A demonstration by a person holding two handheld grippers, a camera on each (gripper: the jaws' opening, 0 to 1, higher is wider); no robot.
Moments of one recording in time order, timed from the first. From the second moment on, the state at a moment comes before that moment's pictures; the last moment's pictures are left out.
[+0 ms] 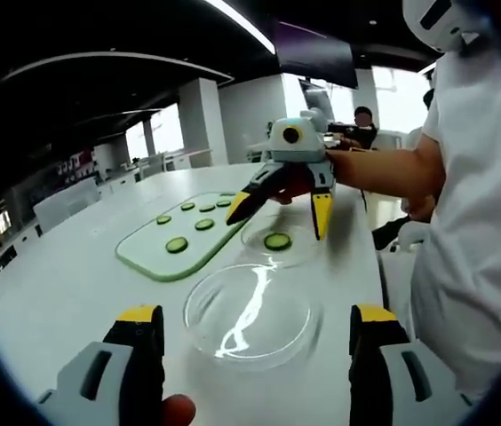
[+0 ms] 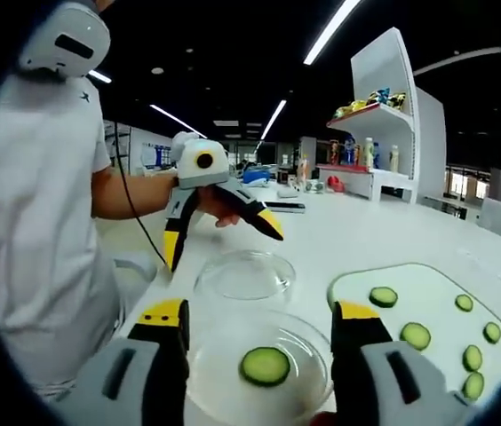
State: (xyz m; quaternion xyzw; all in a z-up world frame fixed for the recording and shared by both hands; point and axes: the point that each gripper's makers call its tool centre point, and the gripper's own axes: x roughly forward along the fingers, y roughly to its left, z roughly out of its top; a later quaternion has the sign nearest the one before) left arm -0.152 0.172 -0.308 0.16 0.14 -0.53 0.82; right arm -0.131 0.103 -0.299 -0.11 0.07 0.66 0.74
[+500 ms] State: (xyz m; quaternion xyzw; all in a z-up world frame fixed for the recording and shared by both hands) left arm -0.141 0.181 -0.309 0.15 0.14 -0.51 0.84; right arm -0.133 0.117 -0.303 -0.15 0.07 0.66 0.73
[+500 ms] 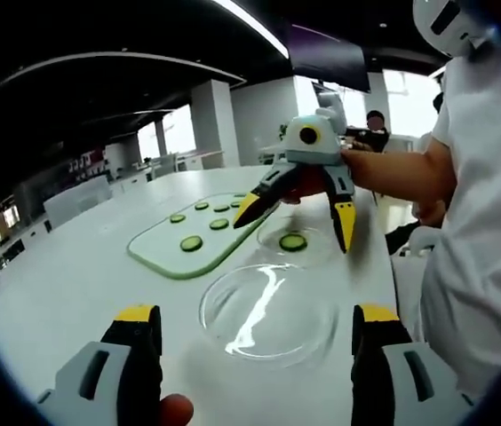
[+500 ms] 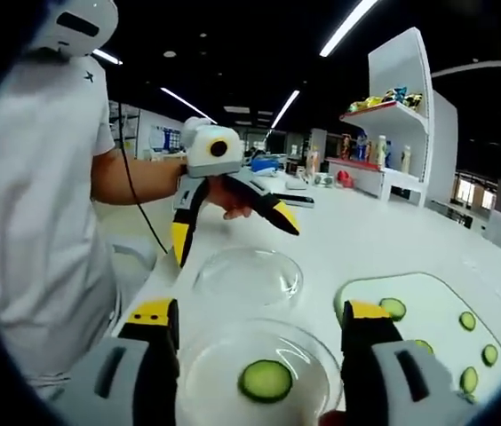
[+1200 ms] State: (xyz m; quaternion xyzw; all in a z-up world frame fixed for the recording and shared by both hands) left arm -0.143 0.180 -0.315 0.15 0.14 -0.52 0.83; right arm -0.148 0.141 -0.309 -0.14 0.09 0.71 0.68
